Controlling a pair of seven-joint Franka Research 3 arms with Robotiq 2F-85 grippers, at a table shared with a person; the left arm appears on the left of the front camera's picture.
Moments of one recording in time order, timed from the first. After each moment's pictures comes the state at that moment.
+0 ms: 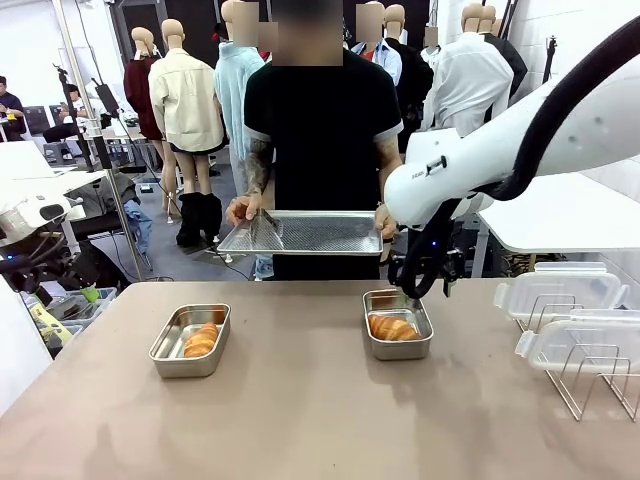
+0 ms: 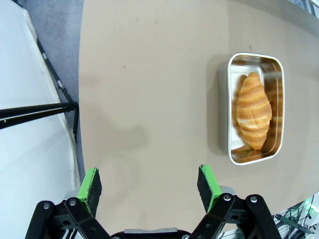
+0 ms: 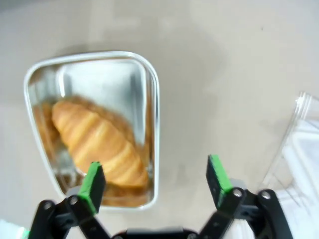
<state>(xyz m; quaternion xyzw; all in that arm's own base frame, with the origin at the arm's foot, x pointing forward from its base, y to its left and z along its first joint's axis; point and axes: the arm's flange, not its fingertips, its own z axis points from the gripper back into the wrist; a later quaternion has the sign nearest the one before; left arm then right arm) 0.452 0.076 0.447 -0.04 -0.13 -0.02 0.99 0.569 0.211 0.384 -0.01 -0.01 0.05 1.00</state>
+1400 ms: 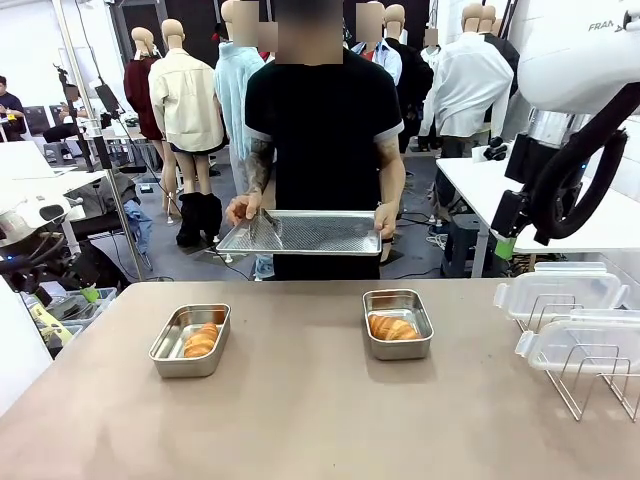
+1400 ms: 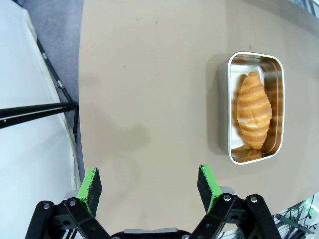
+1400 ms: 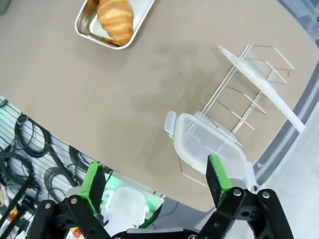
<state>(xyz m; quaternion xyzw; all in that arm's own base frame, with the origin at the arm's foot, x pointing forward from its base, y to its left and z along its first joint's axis) 0.451 0.076 0.447 -0.04 -0.13 -0.02 0.99 0.413 0.082 0.555 0.04 -0.06 0.27 0.96</state>
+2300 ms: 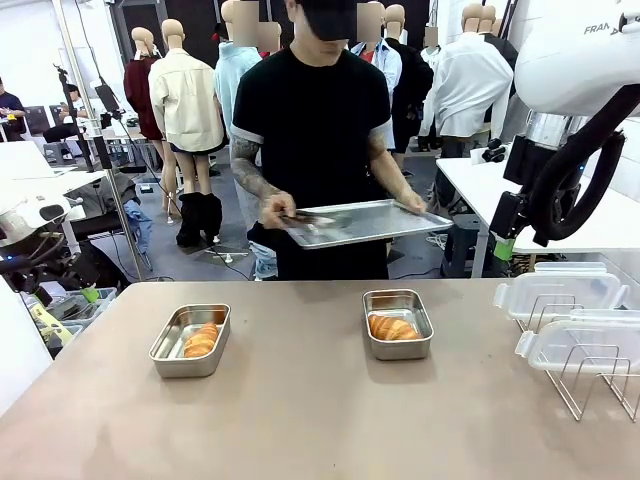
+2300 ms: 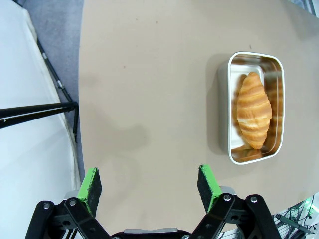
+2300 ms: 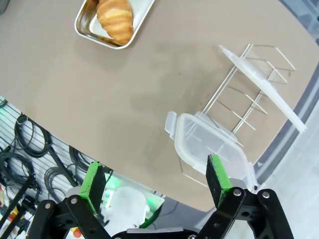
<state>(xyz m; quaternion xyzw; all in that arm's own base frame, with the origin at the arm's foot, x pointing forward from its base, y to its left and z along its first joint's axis) 0.451 0.076 0.447 -0.04 -0.13 -0.02 0.99 0.414 0.082 0.554 0.04 -0.06 0.27 0.96</state>
